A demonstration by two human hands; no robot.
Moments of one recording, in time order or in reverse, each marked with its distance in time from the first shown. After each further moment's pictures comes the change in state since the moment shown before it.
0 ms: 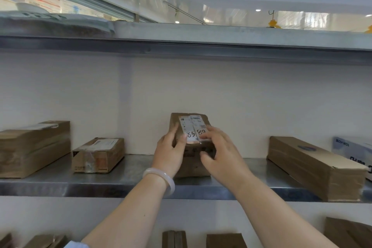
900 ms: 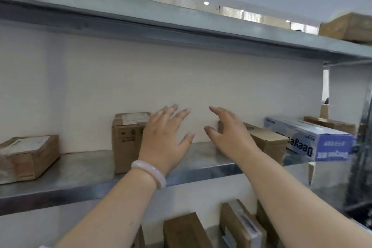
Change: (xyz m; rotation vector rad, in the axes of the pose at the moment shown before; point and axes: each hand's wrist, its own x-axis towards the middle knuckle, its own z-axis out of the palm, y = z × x) left_hand -0.027 0.056 0.057 0.361 -0.042 0.589; right_hand -0.022 0.047 -0.091 -0.306 0.172 0.198
